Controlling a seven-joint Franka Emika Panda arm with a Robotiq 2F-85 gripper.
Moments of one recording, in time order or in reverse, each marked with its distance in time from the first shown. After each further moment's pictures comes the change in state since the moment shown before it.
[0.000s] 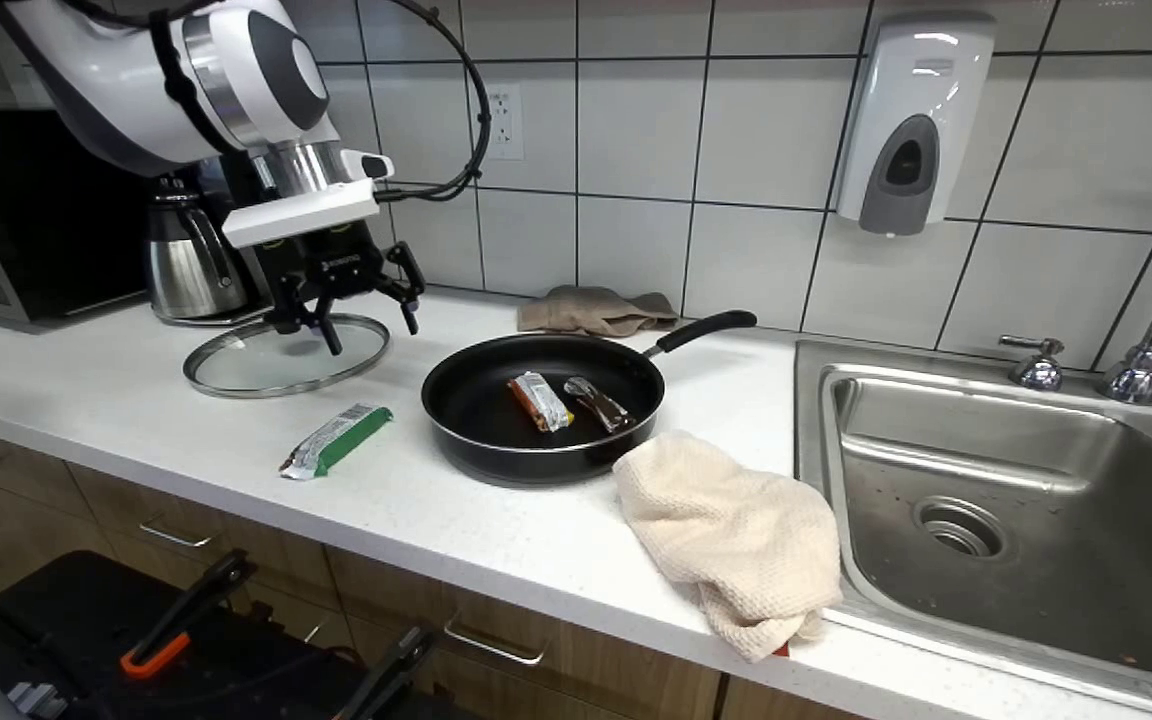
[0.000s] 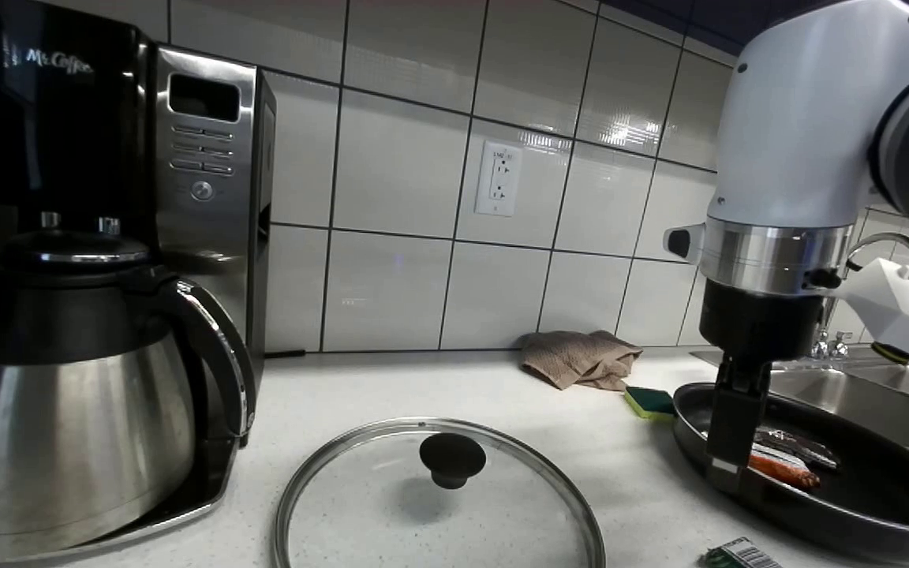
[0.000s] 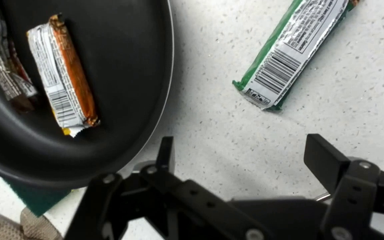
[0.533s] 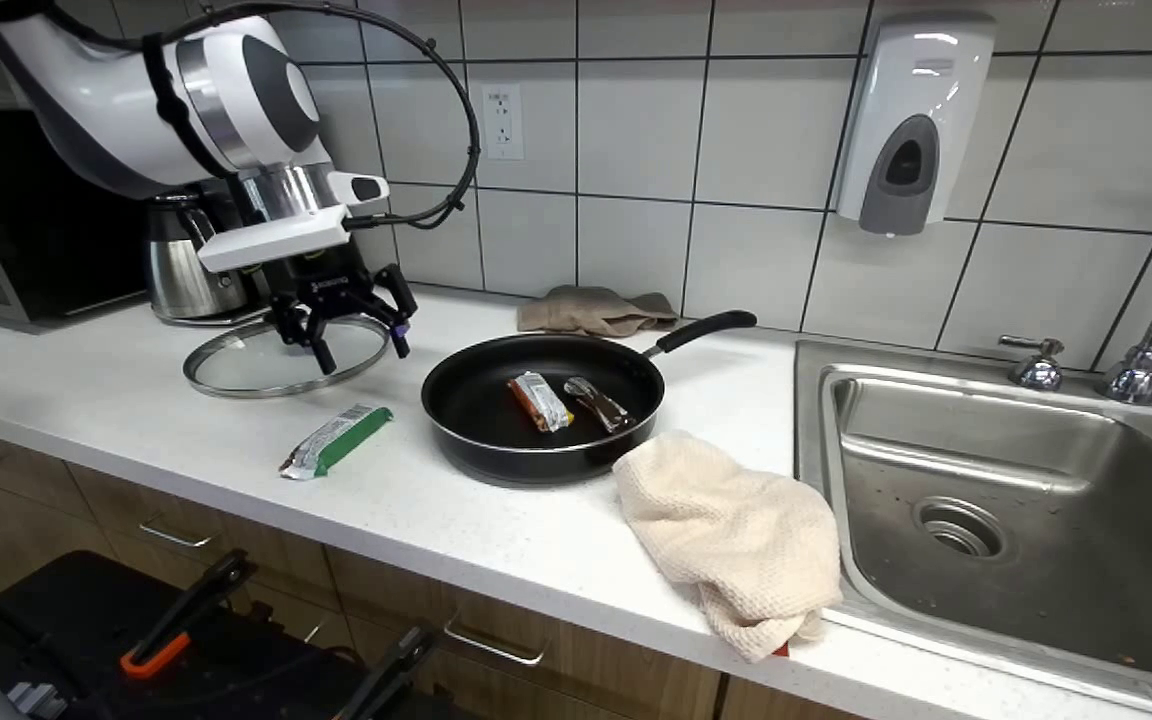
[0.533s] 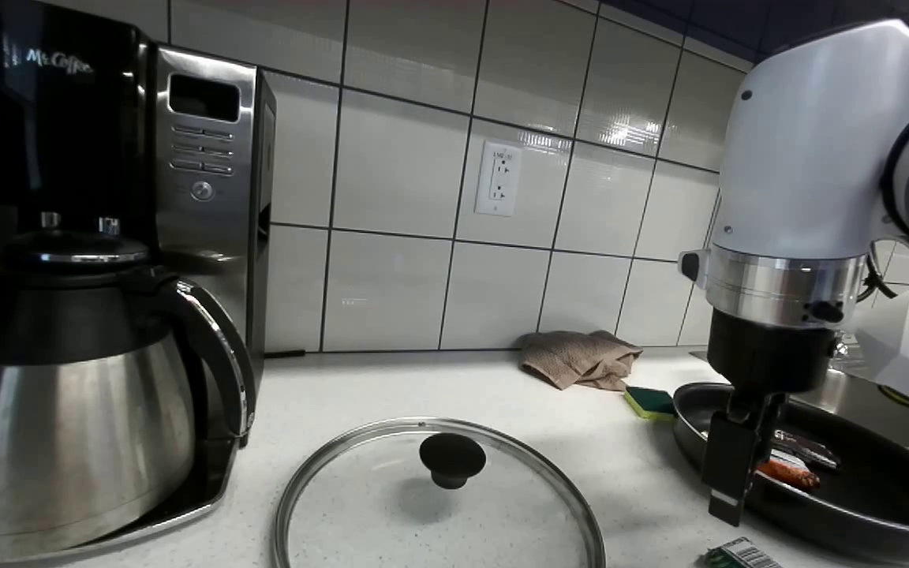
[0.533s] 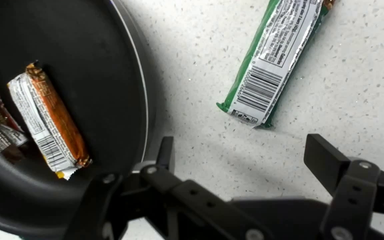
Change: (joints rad) arm 0.010 0.018 0.004 -0.035 -0.021 0.019 0.195
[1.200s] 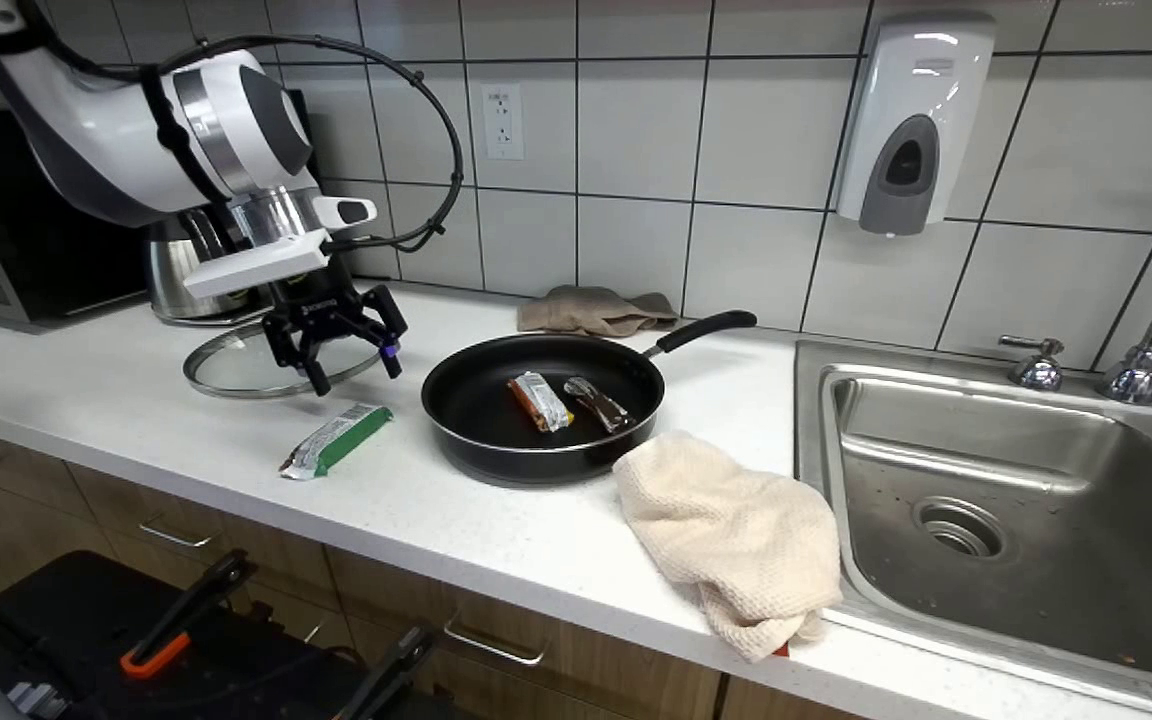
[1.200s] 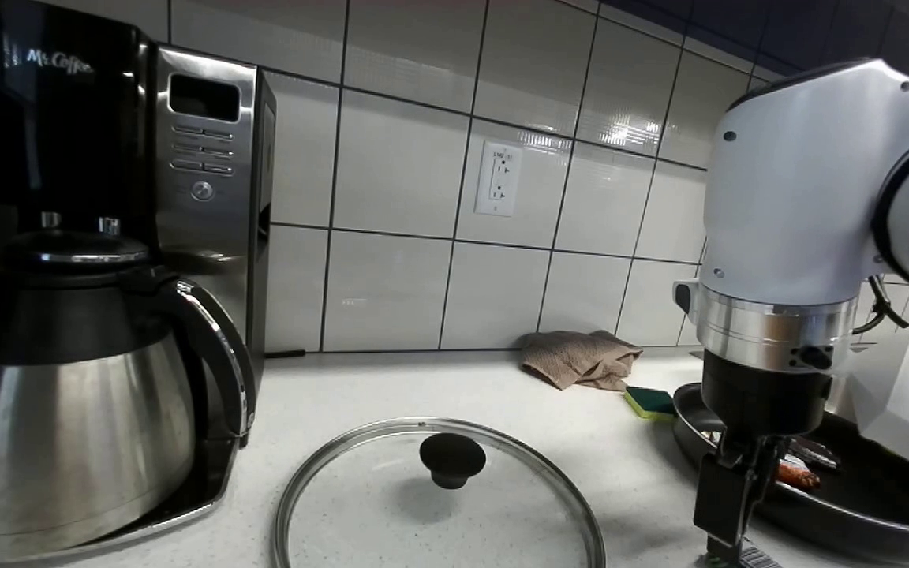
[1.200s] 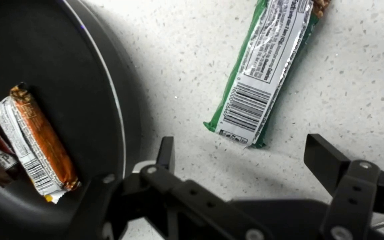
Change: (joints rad) arm 0.031 0.055 0.000 0.001 -0.081 0.000 0.151
